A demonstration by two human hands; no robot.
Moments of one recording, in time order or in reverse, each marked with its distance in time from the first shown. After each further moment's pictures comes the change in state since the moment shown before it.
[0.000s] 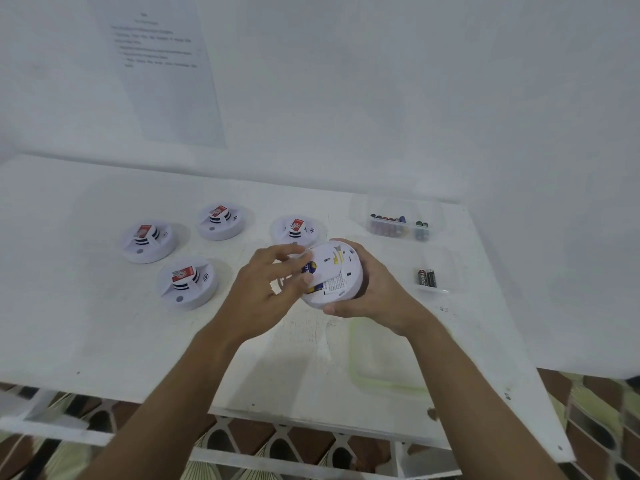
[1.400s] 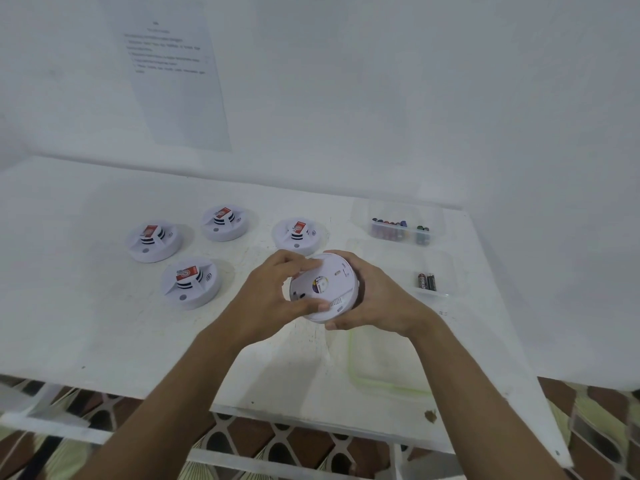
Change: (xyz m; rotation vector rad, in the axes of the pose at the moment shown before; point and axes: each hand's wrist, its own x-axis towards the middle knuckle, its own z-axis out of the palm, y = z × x) left_hand -0.002 0.012 -0.002 0.012 -0.156 -0.071; right_hand -0.004 -0.009 -0.002 -0.155 -0.097 0.020
